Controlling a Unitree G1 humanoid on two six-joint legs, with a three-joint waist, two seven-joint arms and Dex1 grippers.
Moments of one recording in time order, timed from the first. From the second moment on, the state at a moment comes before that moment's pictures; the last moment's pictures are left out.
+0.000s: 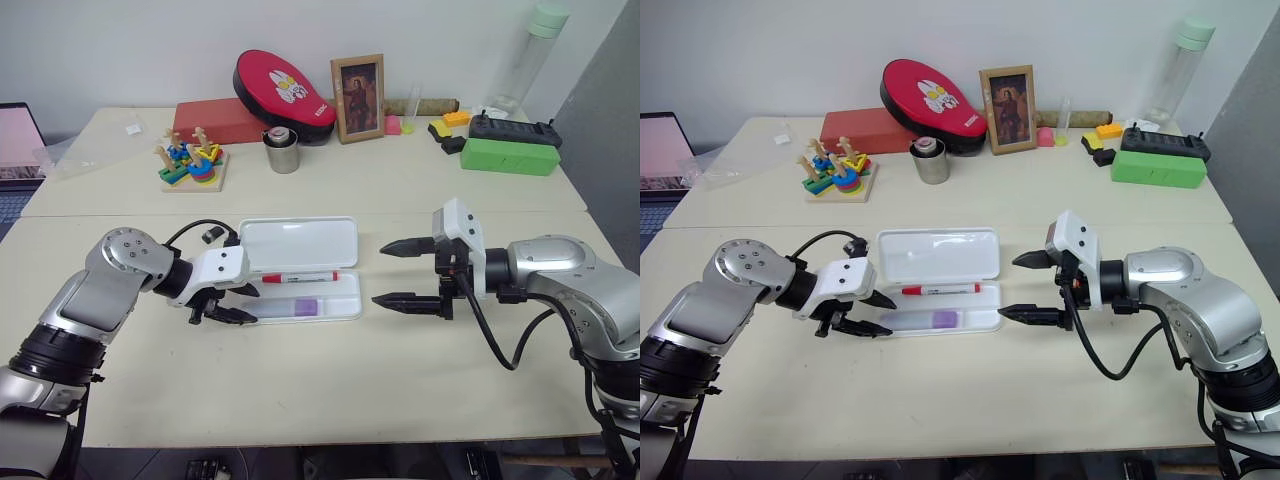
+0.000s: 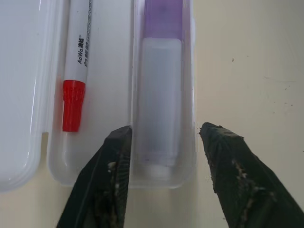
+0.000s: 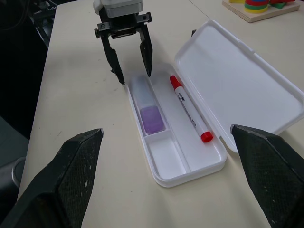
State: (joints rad) left arm -0.53 0.99 -0.25 0.04 -0.12 0.32 -1.45; right arm -0.54 -0.74 0.10 -0.47 0.61 0.87 0.96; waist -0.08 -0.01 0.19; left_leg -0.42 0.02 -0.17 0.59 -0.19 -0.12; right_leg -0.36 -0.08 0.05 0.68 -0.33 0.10
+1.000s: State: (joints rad) left arm -0.32 1.01 0.26 0.07 -0.29 0.65 -0.98; right arm -0.75 -0.55 0.07 -0.31 0.62 0.77 0.89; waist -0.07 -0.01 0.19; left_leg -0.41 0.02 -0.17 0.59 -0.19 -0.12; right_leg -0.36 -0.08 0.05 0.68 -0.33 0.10
